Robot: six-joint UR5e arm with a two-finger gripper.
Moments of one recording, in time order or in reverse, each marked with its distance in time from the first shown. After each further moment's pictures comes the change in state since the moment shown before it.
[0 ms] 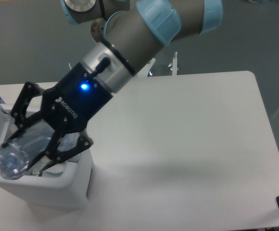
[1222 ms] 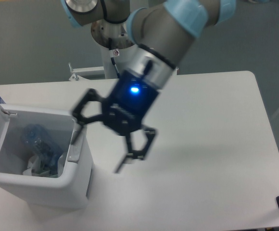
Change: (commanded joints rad) arm 0.202 0.110 -0.202 -0.008 0.337 0.158
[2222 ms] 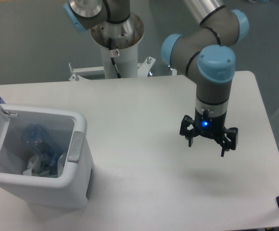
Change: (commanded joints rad) arm 0.087 -0.110 -0.128 -0.098 0.741 0.450
